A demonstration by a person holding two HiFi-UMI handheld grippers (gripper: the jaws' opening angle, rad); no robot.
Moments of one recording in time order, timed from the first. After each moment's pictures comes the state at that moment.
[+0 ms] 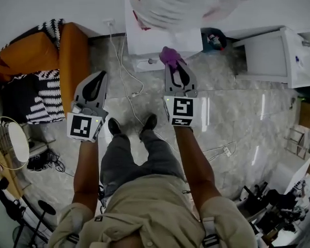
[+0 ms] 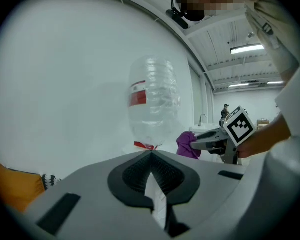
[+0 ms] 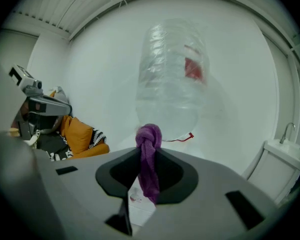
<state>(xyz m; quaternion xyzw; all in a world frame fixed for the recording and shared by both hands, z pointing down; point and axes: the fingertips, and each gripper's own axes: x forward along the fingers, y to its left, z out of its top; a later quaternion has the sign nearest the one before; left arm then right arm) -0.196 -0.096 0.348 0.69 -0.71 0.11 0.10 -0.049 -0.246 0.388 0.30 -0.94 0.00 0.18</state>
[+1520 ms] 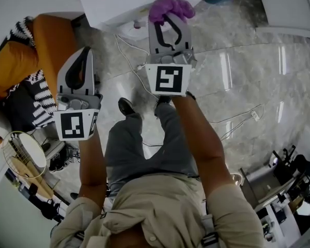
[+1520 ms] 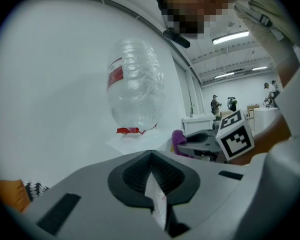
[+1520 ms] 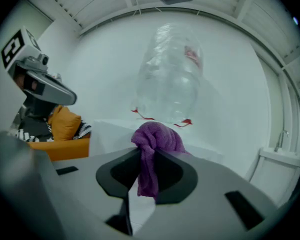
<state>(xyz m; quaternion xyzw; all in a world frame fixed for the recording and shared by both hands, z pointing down) -0.145 -0.151 0.436 0.72 -0.68 0.12 0.01 -0.043 -0.266 0.499 0.35 -0.92 -0.06 0.14</state>
